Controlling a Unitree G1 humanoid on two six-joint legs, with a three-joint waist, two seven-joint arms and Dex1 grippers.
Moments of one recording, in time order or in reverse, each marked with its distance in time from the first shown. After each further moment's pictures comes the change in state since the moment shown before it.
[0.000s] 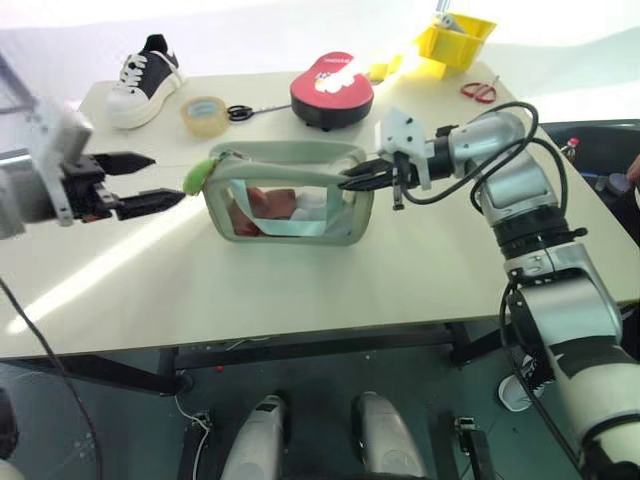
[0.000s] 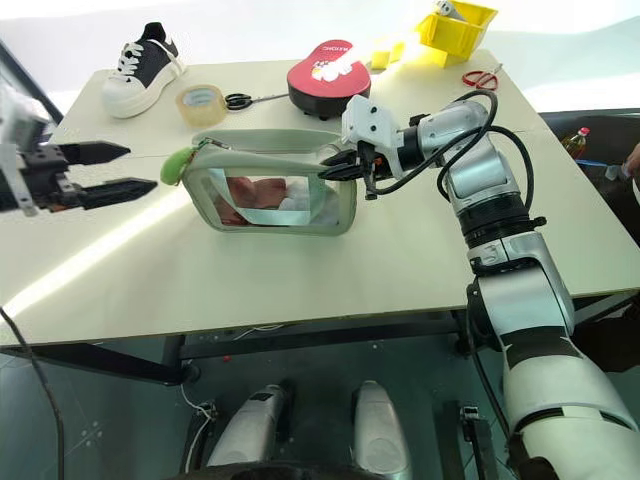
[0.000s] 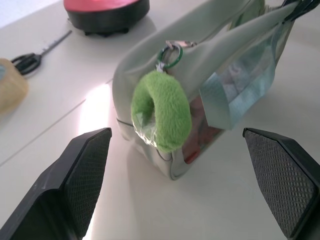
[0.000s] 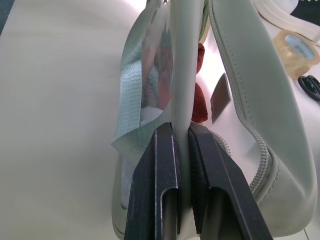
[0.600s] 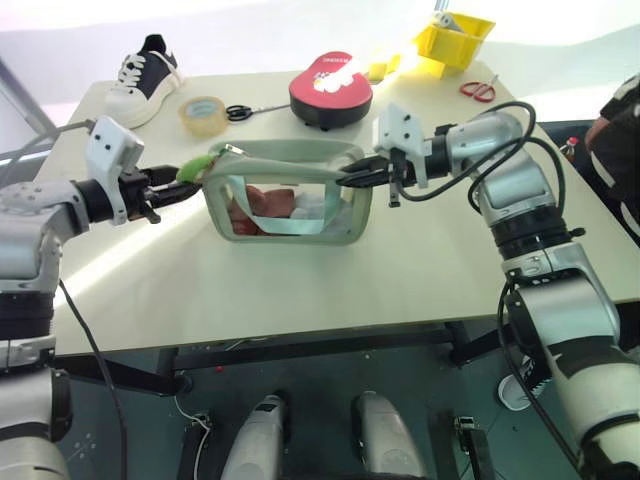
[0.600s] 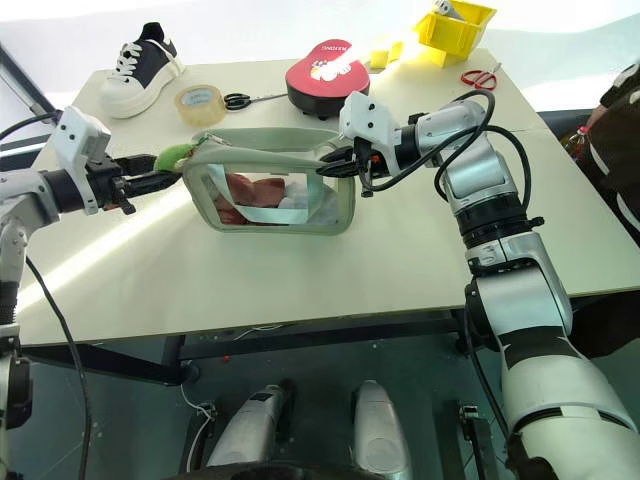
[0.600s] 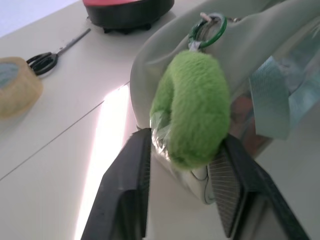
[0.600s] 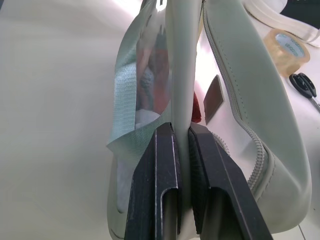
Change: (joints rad) left arm -0.141 -0.159 -0.093 0.192 0.161 -0.171 0.068; right arm 0.001 0.005 -0.005 -0.018 -0.003 0.031 -0.032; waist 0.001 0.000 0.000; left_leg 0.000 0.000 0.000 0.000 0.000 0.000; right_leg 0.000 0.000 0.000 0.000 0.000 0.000
